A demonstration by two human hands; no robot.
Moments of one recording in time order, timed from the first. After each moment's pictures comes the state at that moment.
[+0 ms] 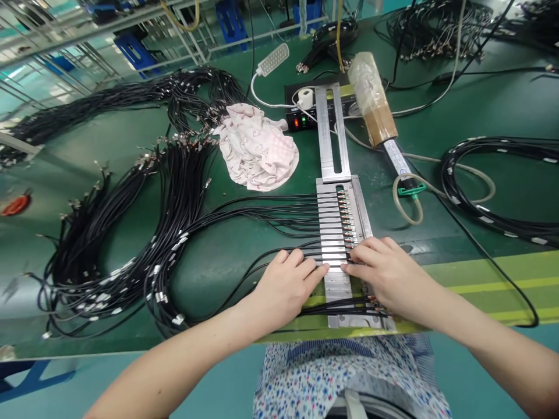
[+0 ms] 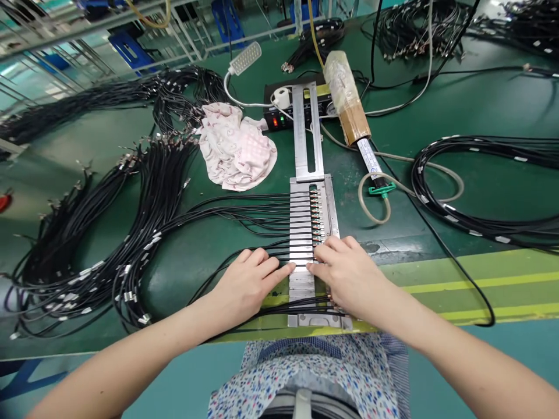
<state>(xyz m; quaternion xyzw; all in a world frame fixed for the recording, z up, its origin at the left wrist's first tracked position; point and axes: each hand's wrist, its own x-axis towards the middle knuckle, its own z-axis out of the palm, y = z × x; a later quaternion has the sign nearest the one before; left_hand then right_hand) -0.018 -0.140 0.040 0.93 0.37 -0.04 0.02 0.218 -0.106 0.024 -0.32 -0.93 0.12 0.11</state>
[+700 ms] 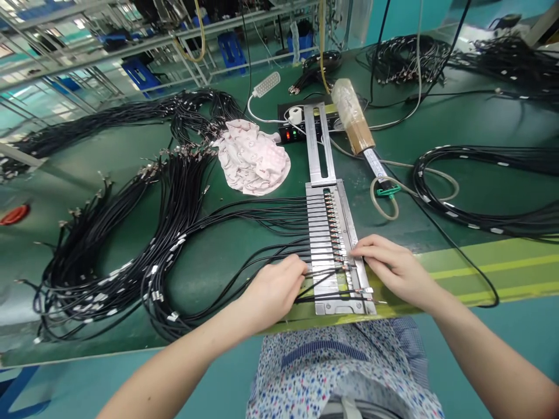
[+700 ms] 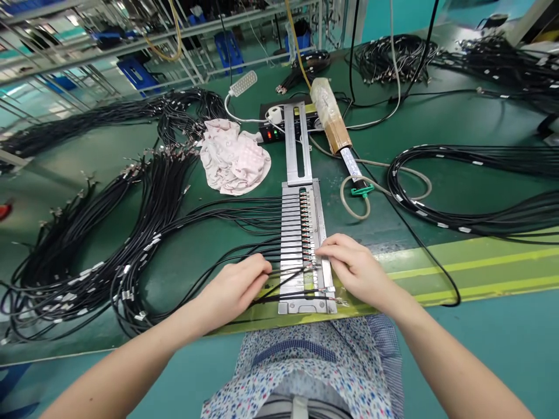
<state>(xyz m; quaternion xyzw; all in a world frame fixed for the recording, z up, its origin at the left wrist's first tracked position) -0.014 -0.152 0.052 0.86 0.47 0.04 0.21 0.245 -0.121 0.022 -0.39 -0.83 0.27 0.31</state>
